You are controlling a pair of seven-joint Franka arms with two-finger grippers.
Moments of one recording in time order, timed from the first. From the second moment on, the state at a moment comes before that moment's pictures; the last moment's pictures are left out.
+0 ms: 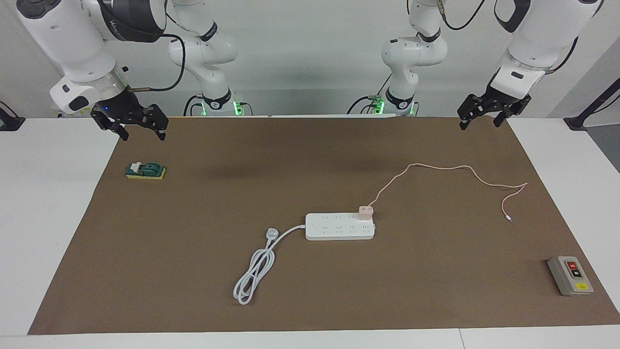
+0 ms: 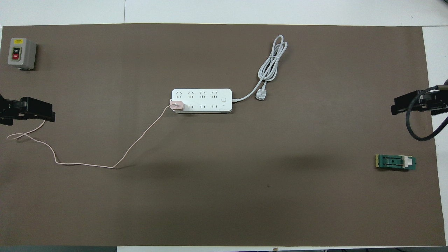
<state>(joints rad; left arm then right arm) -0.02 -0.06 -0.06 -1.63 0.01 1.53 -0.08 0.15 0.00 -0.21 -1.62 0.02 1.55 -0.02</state>
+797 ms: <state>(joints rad) -0.02 -0.07 -0.06 -1.63 0.00 1.53 -0.01 0.15 0.00 -0.21 -1.62 0.02 1.55 -0.02</state>
